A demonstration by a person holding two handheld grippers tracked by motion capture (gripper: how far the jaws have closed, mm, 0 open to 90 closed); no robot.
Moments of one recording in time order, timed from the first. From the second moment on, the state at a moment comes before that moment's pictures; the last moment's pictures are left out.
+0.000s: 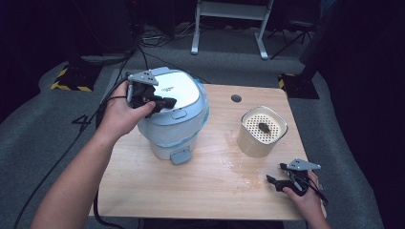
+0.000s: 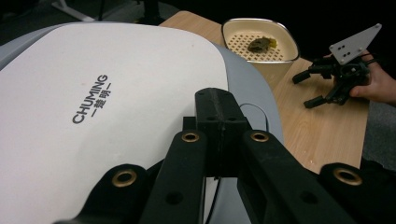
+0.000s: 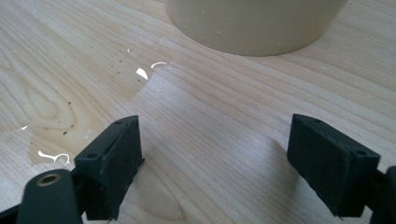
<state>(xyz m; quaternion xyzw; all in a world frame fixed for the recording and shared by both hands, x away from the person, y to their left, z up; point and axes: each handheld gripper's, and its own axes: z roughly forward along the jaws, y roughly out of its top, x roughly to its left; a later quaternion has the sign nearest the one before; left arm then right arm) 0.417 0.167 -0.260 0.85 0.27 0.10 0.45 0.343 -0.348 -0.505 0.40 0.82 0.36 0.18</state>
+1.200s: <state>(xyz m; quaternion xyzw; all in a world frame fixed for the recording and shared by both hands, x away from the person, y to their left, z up) 0.399 0.159 -0.255 0.83 0.26 0.12 0.48 0.343 -0.348 -0.504 0.40 0.82 0.36 0.18</state>
